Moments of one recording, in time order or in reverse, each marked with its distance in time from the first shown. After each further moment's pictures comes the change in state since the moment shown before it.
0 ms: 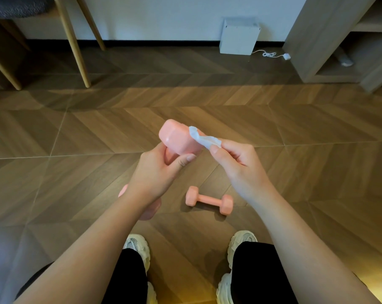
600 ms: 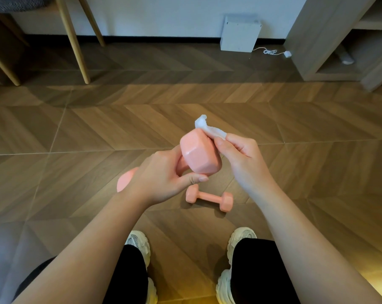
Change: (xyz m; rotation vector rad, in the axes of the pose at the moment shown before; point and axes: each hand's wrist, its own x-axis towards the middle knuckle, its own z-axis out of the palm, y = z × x) left_hand -0.007 -0.005 -0.006 0.198 -0.204 0.271; right_hand 0.005 0.004 0.000 0.038 0.077 0.041
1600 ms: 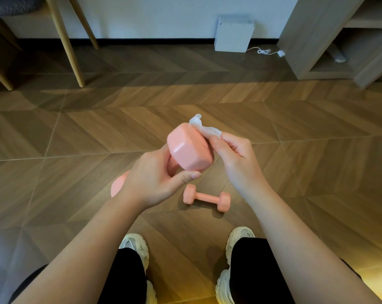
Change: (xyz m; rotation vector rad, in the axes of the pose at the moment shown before) left_hand -0.004 0.004 -0.002 -0.049 0.116 -0.038; right_hand 0.003 0.013 0.003 0.085 0.011 -0.046
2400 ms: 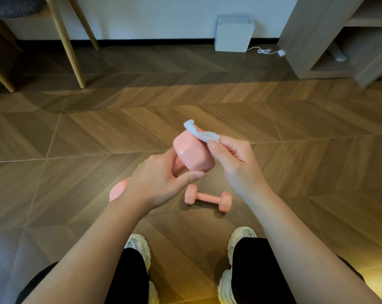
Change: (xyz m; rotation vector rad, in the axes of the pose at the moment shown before) left_hand 0.004 0.005 0.001 0.099 -0.126 -0.080; right_hand -0.003 0.000 0.003 -0.010 -0.024 -0.027
